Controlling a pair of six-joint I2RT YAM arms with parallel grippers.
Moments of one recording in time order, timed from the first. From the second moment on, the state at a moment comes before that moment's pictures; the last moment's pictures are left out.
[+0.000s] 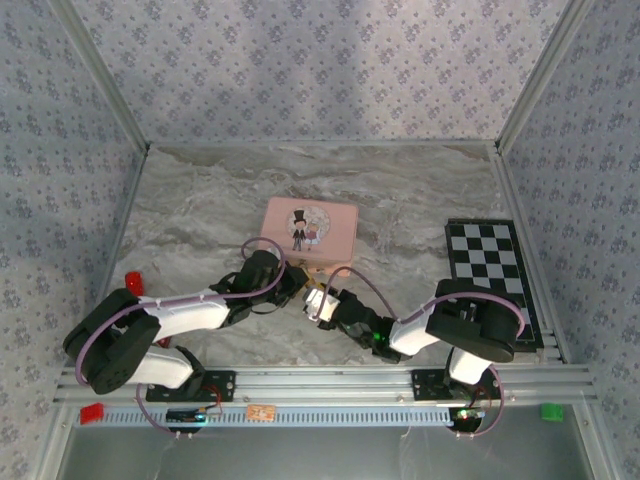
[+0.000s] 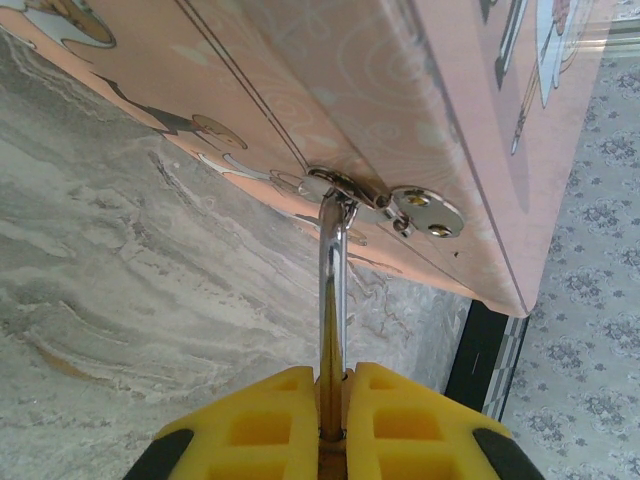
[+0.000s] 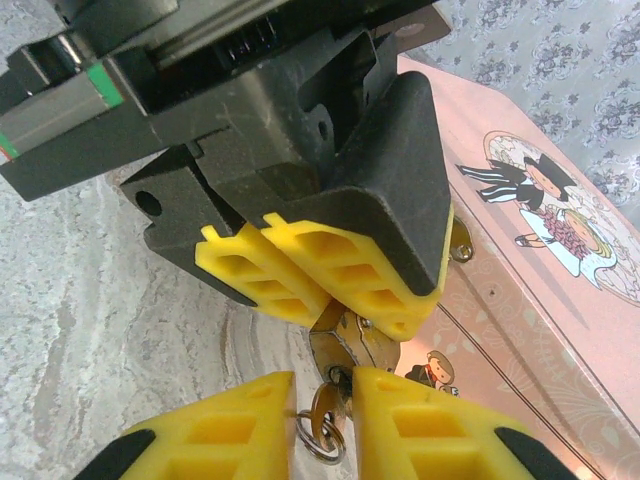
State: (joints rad) left arm -0.79 1.35 0.45 0.31 0.15 -1.41; right arm 1.19 1.66 0.36 0.98 0.43 -0.39
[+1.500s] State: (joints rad) left arm -0.78 1.33 0.44 0.37 0.12 -1.42; right arm 1.11 1.52 0.42 0.69 0.32 0.32
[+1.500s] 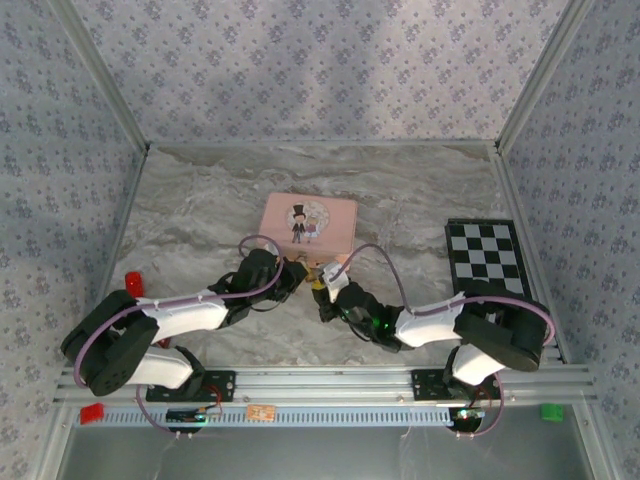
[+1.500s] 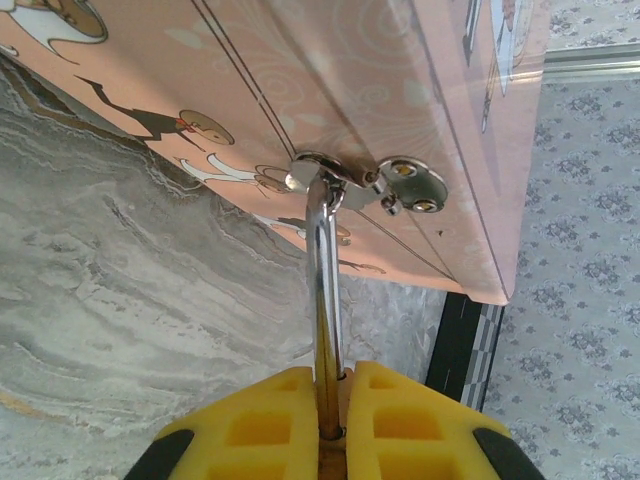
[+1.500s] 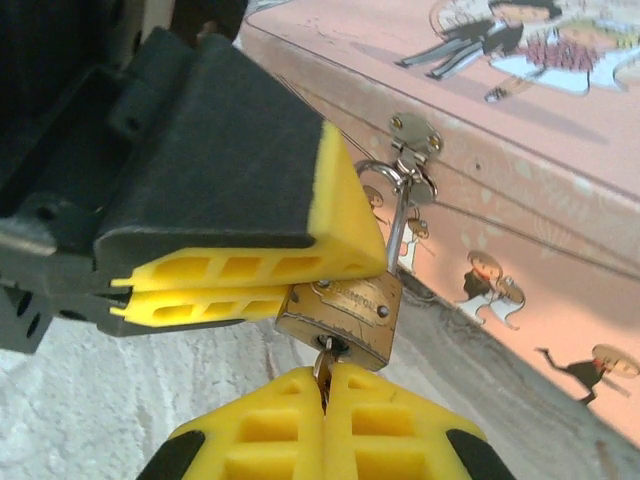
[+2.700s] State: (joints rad) left arm -0.78 1.43 0.42 0.48 0.17 -1.38; right arm 1.02 1.48 0.34 0.72 0.12 0.90
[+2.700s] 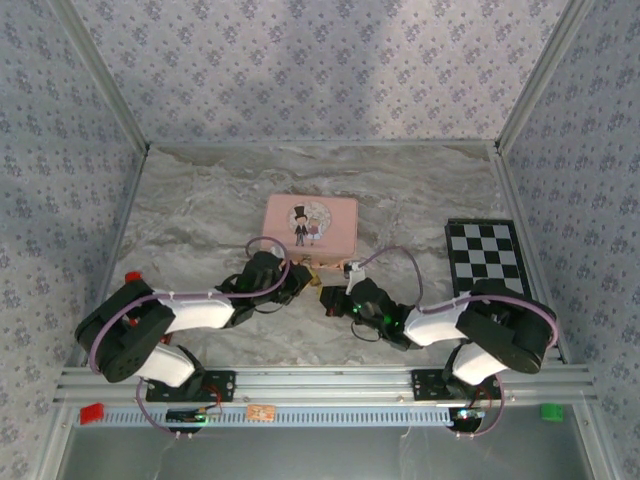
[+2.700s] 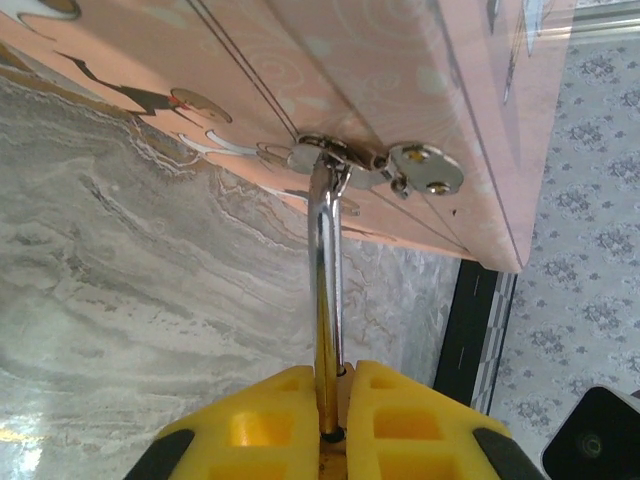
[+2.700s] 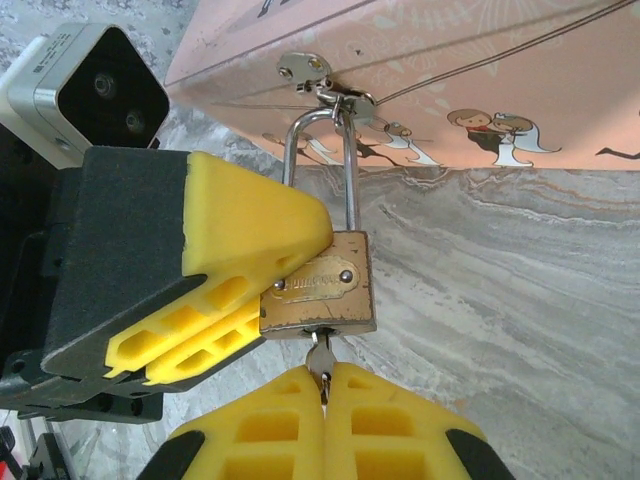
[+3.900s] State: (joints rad) left arm -0.80 1.37 0.39 0.39 0.17 -1.26; right arm 1.06 1.41 0.38 0.48 0.14 0.87
